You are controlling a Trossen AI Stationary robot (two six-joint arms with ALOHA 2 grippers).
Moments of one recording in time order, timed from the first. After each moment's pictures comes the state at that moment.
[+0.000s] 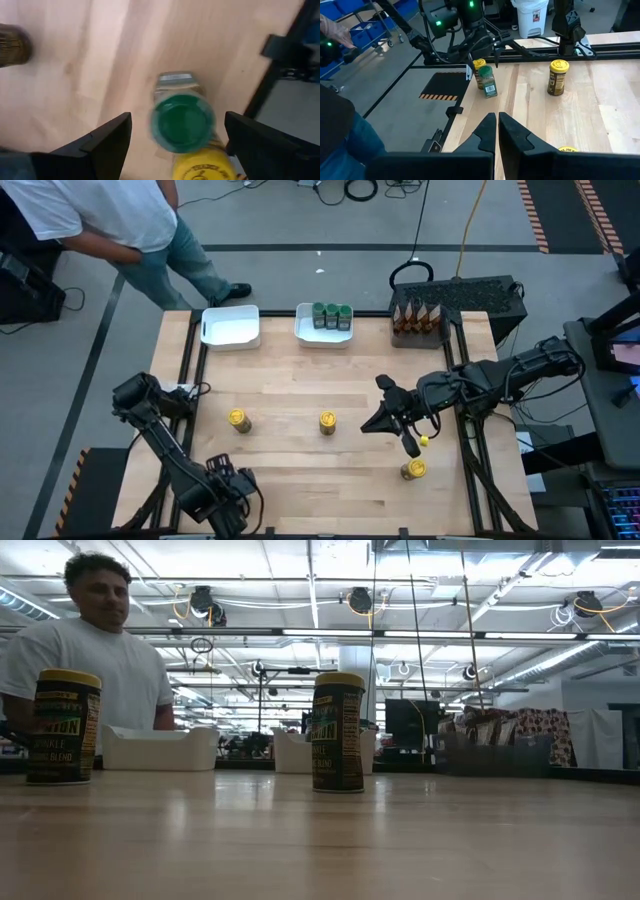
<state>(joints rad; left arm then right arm) -0.89 1.80 1.50 -1.23 -0.06 -1.24 0.34 1.19 1.17 -0.35 -0.02 0.28</state>
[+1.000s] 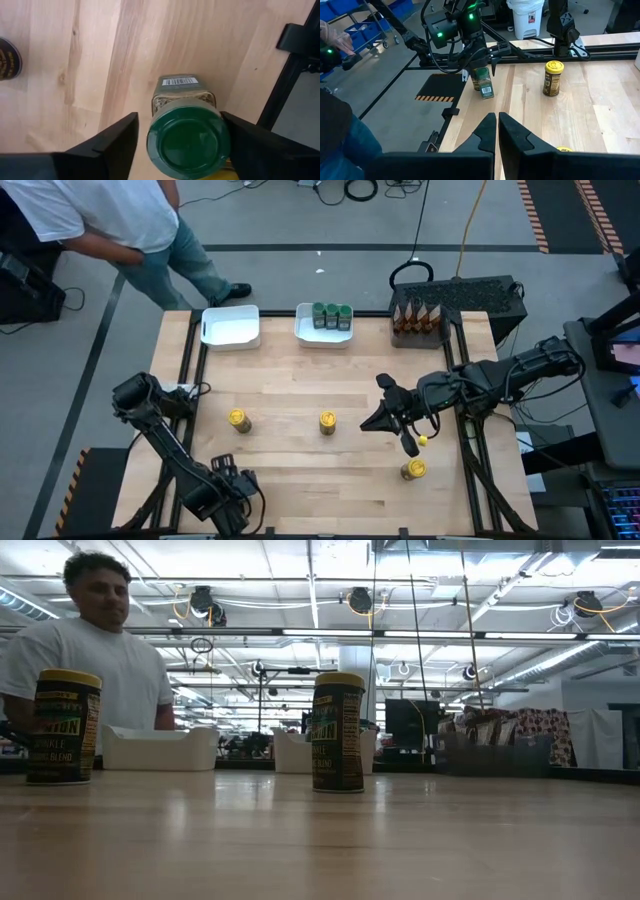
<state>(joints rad) -0.89 1.80 1.40 -1.13 -0.06 -1.16 0.34 1.19 1.17 -0.35 0.00 0.28</state>
